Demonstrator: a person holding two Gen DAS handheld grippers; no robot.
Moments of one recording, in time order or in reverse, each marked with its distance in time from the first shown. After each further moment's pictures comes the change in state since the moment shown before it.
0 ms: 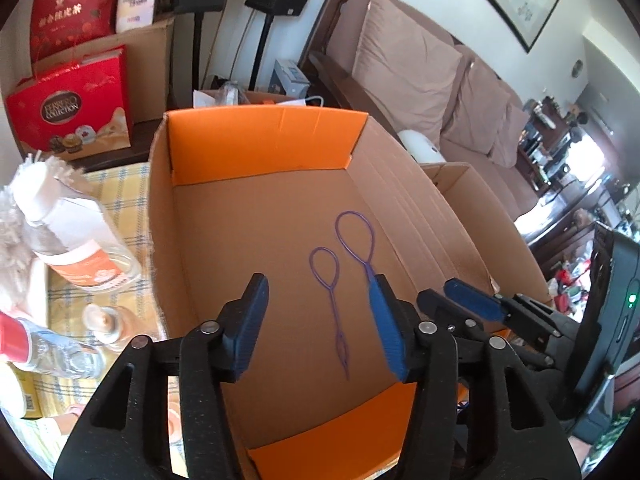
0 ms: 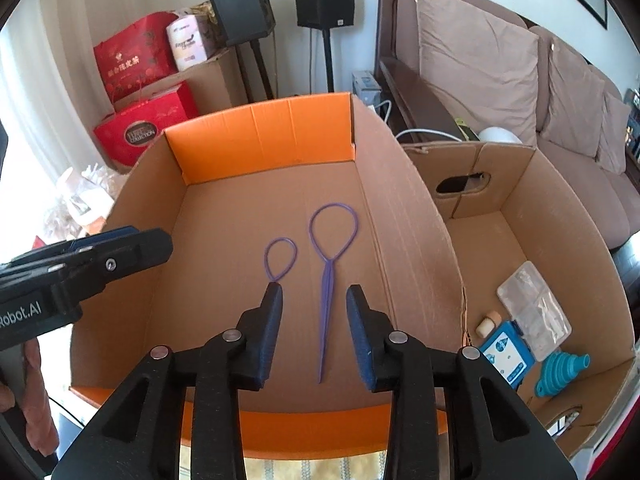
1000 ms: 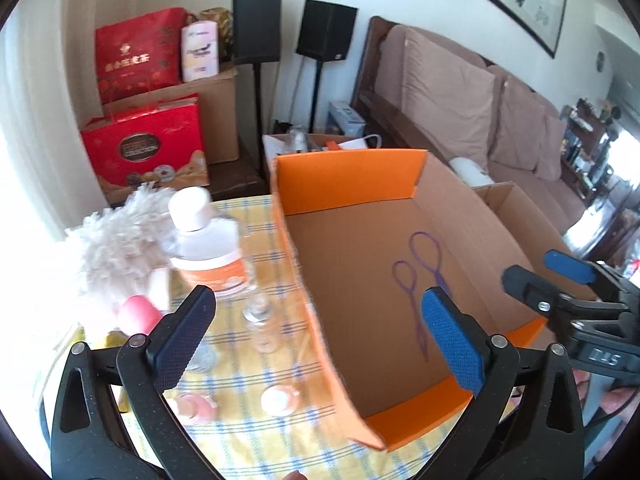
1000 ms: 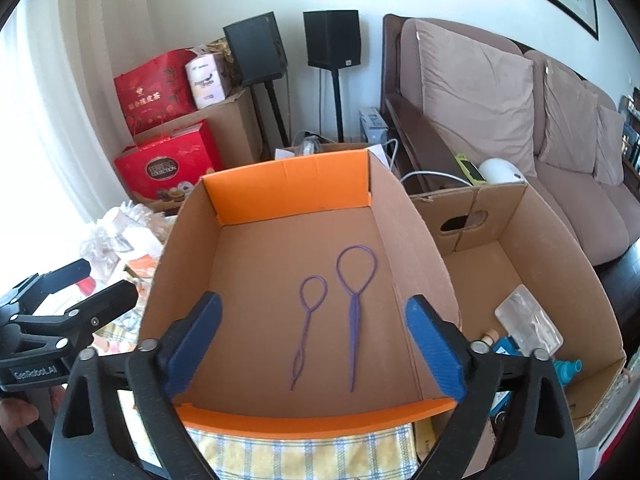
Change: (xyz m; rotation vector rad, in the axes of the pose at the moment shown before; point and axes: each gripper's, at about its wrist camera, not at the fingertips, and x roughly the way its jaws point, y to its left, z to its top) left arm -0.066 0.038 -0.014 0.047 -0.141 0.230; right arm -0.050 0.028 0.011 -0.002 -0.118 0.028
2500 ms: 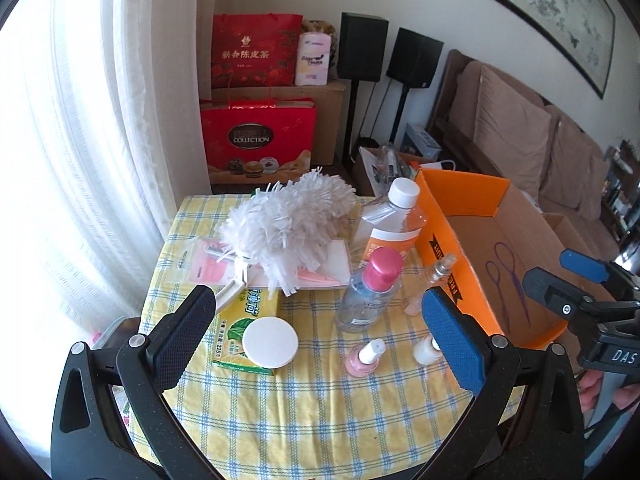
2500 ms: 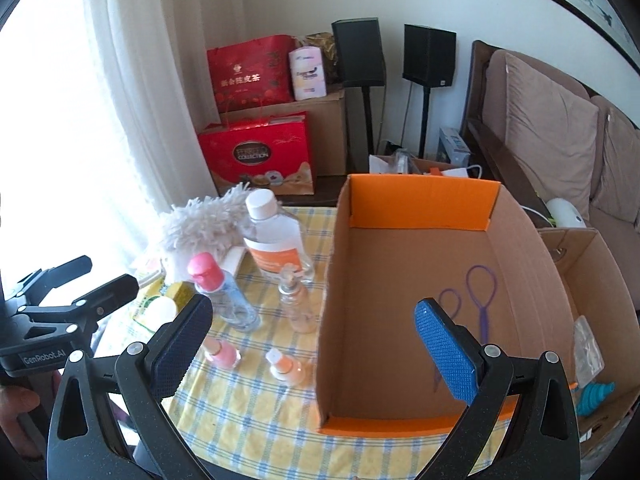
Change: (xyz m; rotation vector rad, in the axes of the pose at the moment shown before) left arm -0.077 0.140 -0.043 -0.141 -0.065 0.143; right arm -0.004 0.145 -0.003 -0.156 -0.006 0.148
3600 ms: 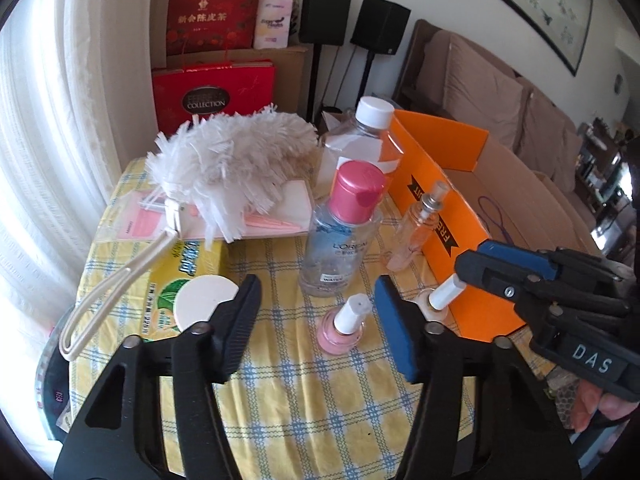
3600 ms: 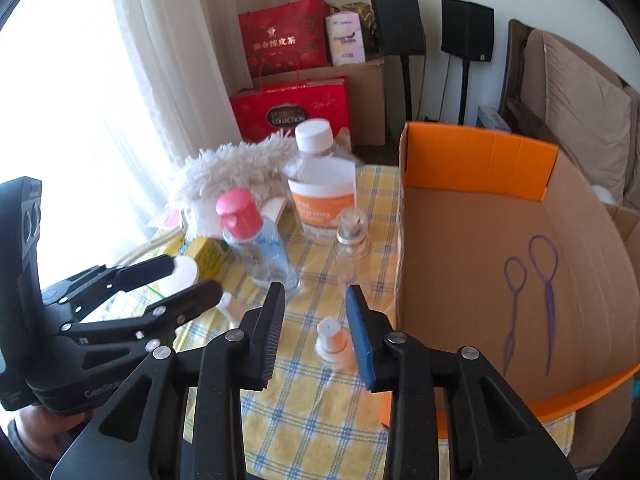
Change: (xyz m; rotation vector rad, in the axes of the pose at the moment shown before) left arm 0.056 -0.014 -0.045 0.058 0.071 -0.132; right arm 0.052 0.022 -0.042 -0.016 0.081 0.119
